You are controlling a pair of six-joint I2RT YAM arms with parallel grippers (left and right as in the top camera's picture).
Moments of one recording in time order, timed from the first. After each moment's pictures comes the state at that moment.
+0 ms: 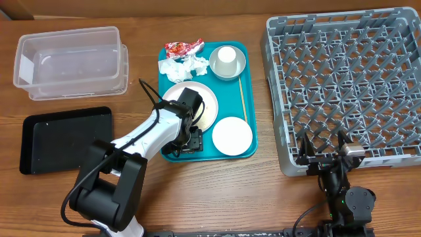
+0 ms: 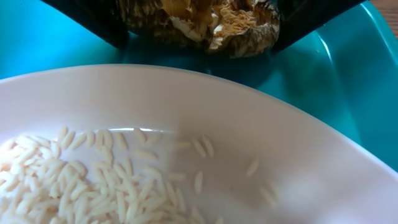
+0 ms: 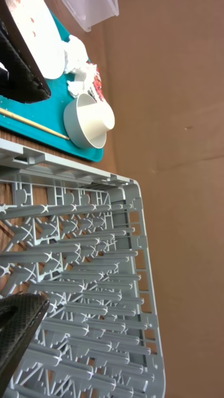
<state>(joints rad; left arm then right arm) -0.43 1.81 1.06 -0.82 0.01 -0.52 0.01 0.01 0.02 -0.03 -0.09 0.14</state>
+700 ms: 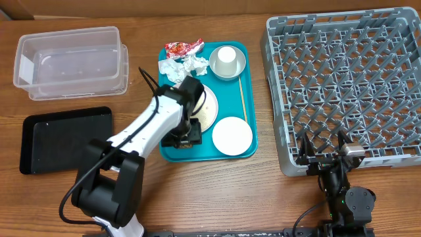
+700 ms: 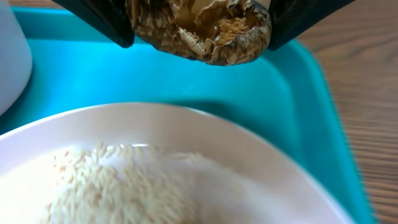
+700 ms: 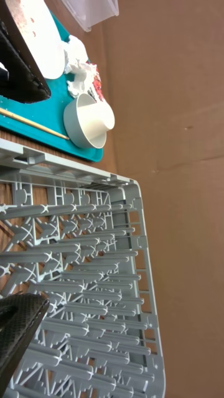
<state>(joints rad) -0.41 1.84 1.27 -1.08 -0.01 -0.52 0.01 0.01 0.02 -0.03 -0.09 0.14</state>
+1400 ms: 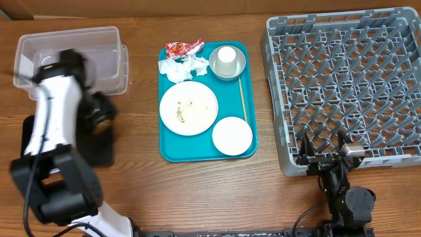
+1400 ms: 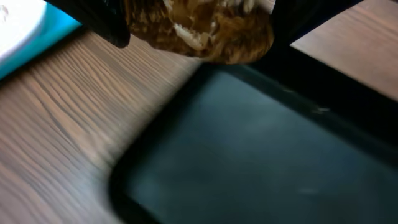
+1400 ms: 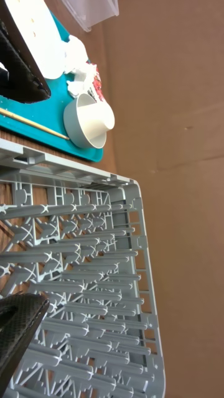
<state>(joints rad) 0.32 1.84 1.50 -1.25 -0.06 -0.45 0.01 0.01 0.02 -0.03 -0.09 0.14</state>
